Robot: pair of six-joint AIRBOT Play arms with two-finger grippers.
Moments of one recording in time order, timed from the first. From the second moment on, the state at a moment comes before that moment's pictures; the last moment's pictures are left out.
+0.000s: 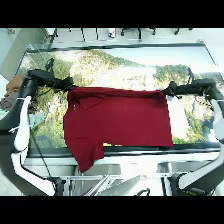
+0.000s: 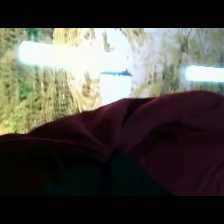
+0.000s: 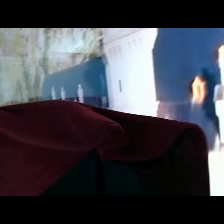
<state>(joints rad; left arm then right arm) 0.02 -1.87 1.76 -2.10 1.05 1.64 -0.33 -1.91 1.52 2.52 -1.06 -1.96</state>
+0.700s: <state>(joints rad) -0.02 -1.93 1.98 -1.89 1.33 1.50 -0.32 -2.01 1.99 2.18 -1.43 -1.83</state>
